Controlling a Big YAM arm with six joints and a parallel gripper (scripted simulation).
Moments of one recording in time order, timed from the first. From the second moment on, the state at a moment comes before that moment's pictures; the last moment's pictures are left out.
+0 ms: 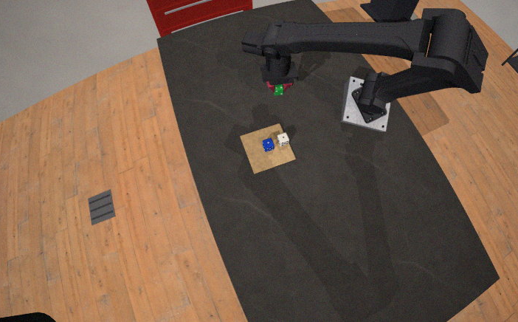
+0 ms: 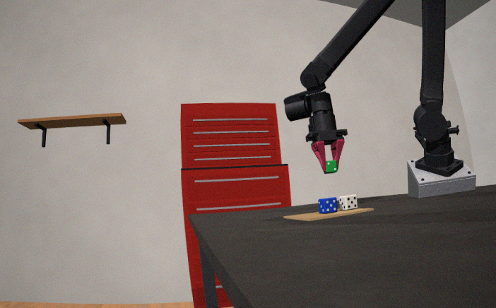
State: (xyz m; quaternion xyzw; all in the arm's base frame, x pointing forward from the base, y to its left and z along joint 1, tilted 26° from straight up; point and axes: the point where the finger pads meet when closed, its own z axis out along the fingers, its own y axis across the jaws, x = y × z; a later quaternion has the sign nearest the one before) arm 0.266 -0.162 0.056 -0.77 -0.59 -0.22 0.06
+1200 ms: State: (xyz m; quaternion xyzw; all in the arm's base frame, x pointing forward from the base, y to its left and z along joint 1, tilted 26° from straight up) arm 0.292 -0.152 0.055 -0.81 -0.18 -0.50 0.26
